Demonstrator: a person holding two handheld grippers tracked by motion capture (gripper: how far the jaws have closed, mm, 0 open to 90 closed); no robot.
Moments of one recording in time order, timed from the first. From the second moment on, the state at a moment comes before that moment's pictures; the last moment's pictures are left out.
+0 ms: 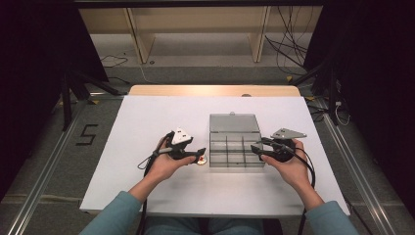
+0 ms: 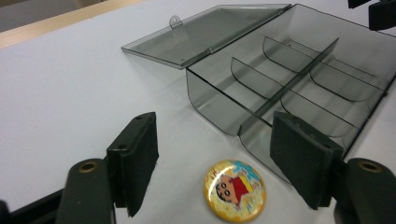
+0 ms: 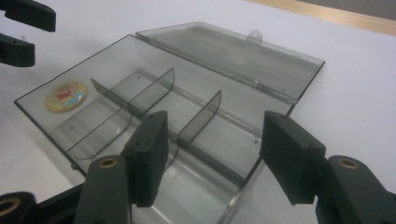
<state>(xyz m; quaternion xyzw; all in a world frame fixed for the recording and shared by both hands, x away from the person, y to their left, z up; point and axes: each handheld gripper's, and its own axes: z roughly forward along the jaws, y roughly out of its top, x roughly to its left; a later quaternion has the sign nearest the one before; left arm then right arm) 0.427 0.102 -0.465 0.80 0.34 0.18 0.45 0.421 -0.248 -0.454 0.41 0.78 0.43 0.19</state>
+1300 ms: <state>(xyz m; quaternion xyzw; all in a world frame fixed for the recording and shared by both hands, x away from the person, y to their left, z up) 0.419 0.113 -0.487 0.83 0.34 0.16 0.42 0.403 -0.256 -0.455 0.42 0.77 0.43 0.20</state>
